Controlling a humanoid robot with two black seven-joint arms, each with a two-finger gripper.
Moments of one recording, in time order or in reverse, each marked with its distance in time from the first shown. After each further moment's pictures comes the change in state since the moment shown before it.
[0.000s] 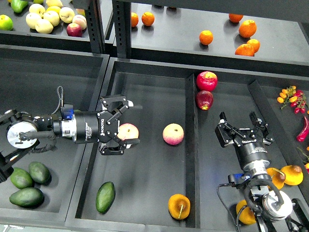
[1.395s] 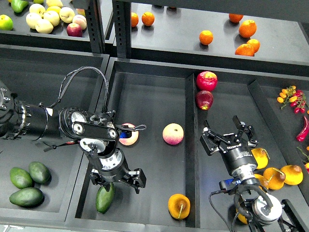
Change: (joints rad) left arm -0.616 -0.440 1.195 0.216 -0.016 0.000 0.000; right arm -0.012 0.000 -0.085 0.000 -0.076 -0.003 -0.001
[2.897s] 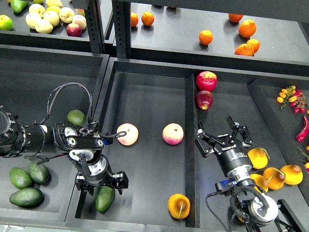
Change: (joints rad) left arm 0.170 -0.001 0.002 0.197 0.081 0.000 0.000; right arm -0.001 0.000 -0.035 0.005 -0.002 0.002 0.000
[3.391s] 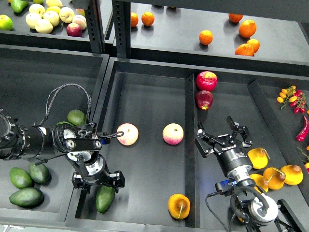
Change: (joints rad) left arm 0.048 0.000 -0.009 0.043 0.005 0.000 0.000; right arm 0.000 0.000 0.001 0.000 0.000 0.001 0.000
